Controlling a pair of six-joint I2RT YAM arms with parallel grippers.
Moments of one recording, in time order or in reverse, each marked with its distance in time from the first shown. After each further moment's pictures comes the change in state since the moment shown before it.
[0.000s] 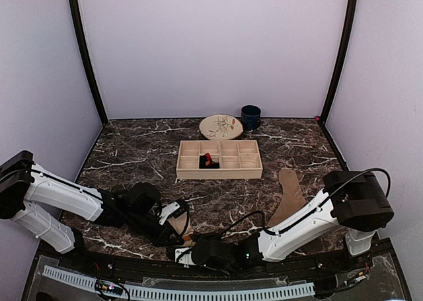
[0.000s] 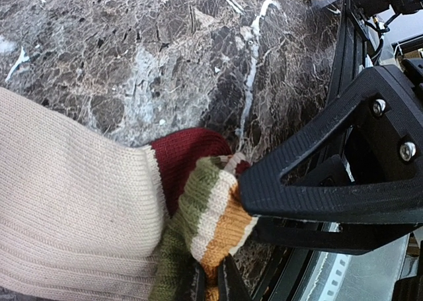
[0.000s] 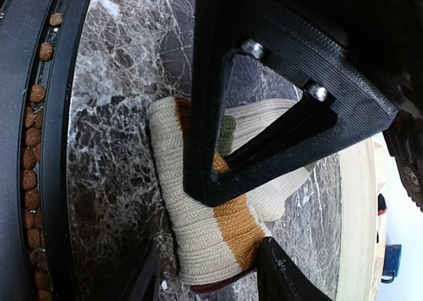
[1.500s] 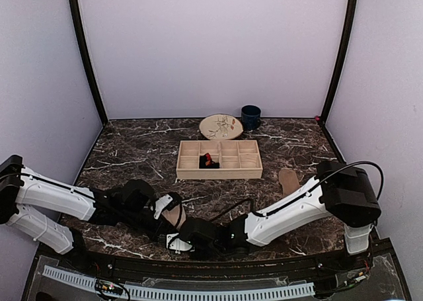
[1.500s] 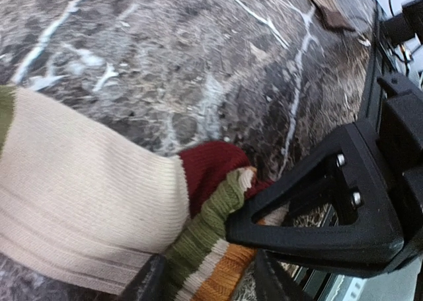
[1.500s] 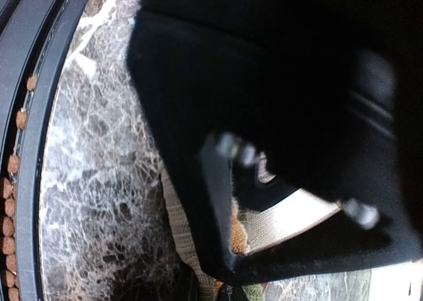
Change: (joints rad) left arm 0.031 -0.079 -0.020 -0.026 -0.111 -0.006; right arm -0.117 0.069 0.169 -0.177 -0.208 0.049
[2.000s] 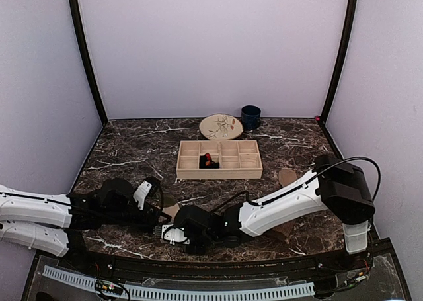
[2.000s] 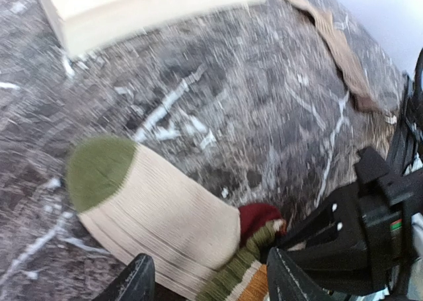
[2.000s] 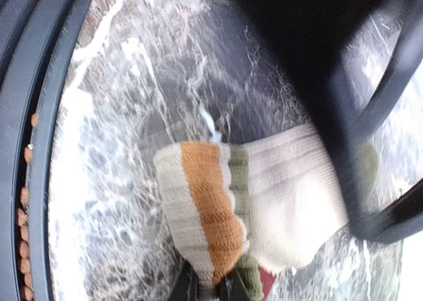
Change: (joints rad) left arm -0.004 -0.298 -0.094 -0.026 -0.302 -0.083; right arm -0.056 0.027 0.105 -0.109 -0.173 0.080
